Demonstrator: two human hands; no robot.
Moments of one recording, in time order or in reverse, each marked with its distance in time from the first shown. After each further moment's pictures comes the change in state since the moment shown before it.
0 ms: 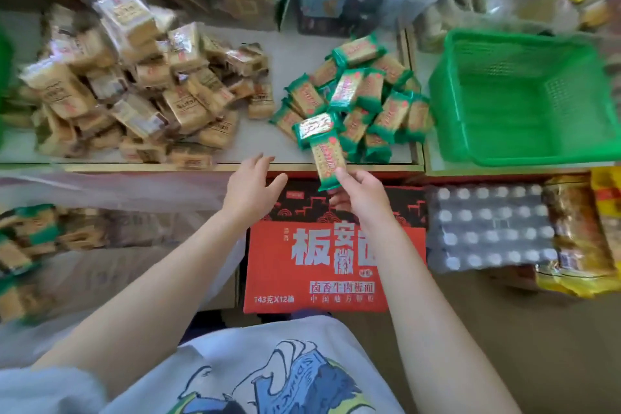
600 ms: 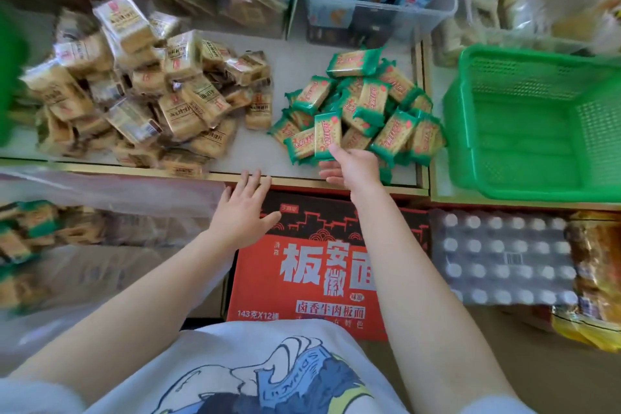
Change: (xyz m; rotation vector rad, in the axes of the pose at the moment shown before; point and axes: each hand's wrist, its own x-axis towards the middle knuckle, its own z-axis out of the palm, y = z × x) left_hand 0.003 -0.009 0.024 0.393 -0.156 -0.010; right_hand 0.090 -0.044 0.001 0.095 -0.022 0.060
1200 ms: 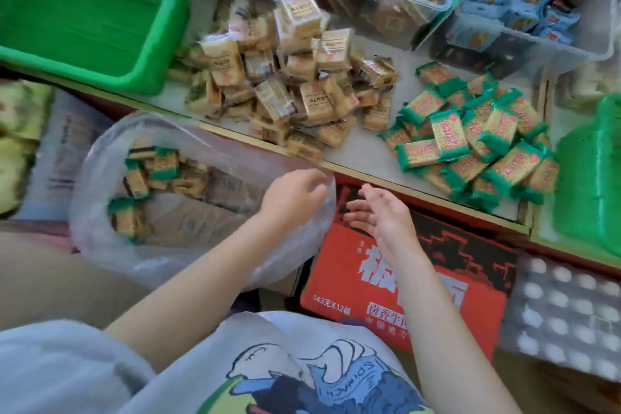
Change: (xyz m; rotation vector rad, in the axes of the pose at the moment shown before) left_hand -0.064 -0.085 -0.051 -0.466 0.203 -0.120; right_hand -0.103 0.059 0.110 -0.027 -0.251 0.029
